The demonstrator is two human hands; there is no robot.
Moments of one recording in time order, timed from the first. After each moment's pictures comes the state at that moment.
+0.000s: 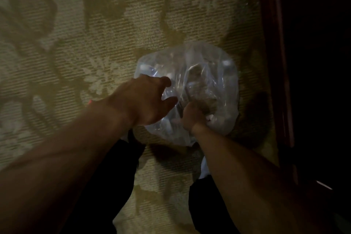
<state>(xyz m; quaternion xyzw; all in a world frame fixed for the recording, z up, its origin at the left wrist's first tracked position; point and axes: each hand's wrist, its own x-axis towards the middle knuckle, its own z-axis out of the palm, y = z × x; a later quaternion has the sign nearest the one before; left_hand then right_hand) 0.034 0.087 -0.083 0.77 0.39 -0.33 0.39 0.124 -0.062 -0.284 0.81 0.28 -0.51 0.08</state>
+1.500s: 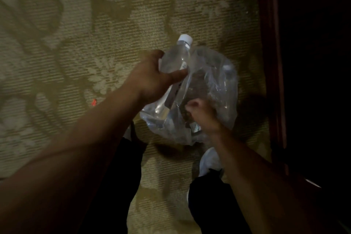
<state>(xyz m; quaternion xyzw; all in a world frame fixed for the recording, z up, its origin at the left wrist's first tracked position) 0.040 0.107 -0.073 0.57 0.57 -0.10 0.58 0.147 -0.045 -0.225 0.79 0.06 -0.58 -0.17</state>
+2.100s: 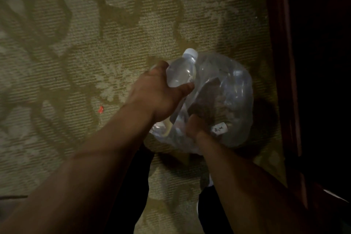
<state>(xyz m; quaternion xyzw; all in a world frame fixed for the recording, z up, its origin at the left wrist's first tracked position) 0.019 0.107 -0.077 0.63 0.56 -0.14 0.51 0.099 -0.036 -0.245 0.80 0.20 -0.56 0.06</state>
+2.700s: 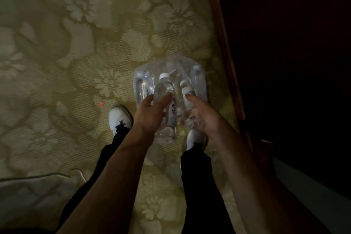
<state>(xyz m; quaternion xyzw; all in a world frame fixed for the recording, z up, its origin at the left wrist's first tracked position) 0.009 0.021 0.052 0.30 0.61 0.00 0.73 0.146 -0.067 0.007 0.73 -0.18 -0.60 -0.29</state>
